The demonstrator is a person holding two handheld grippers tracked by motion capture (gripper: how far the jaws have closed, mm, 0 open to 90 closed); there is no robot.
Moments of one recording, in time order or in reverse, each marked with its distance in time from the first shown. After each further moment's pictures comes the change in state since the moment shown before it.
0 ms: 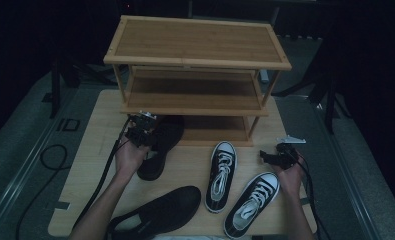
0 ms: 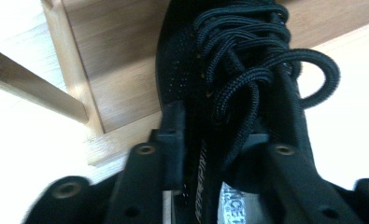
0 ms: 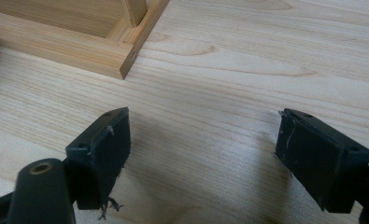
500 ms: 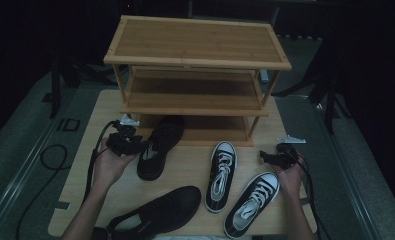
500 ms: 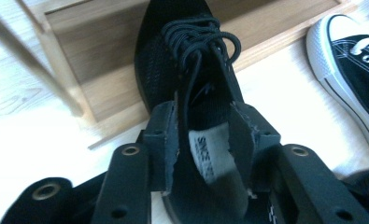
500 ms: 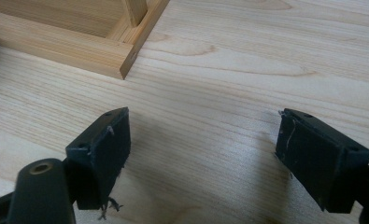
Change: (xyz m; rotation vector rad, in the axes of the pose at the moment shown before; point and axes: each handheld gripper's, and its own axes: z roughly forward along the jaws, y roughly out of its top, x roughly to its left) left arm 0.019 -0.040 -0.065 -0.142 -0.150 0.038; right arm 0.000 0.000 0.000 0.000 0.000 -0.001
